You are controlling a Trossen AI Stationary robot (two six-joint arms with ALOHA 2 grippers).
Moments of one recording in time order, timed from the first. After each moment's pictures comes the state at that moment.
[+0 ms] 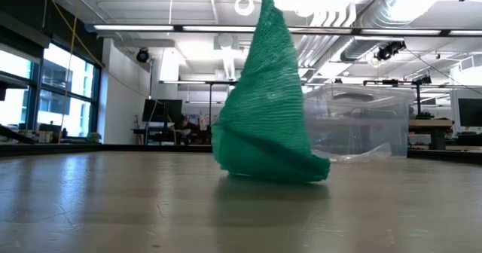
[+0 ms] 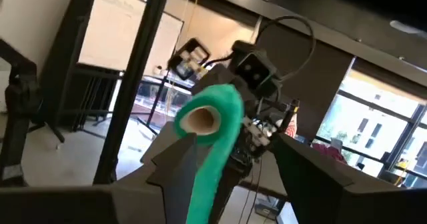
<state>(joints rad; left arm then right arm) -0.53 1.55 2.21 -0.45 -0.35 -0.36 0.55 1.69 2.34 -0.45 0.51 -0.46</state>
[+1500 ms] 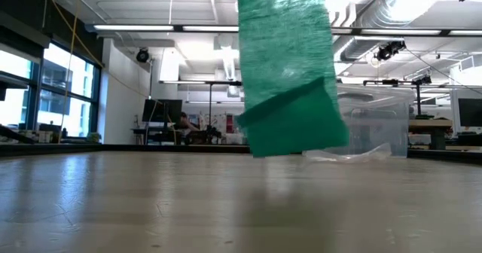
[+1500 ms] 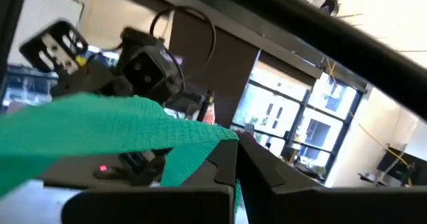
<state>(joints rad) -0.53 1.55 2.21 -0.53 -0.30 -0.52 0.48 1.74 2.34 -0.23 0.78 -0.63</state>
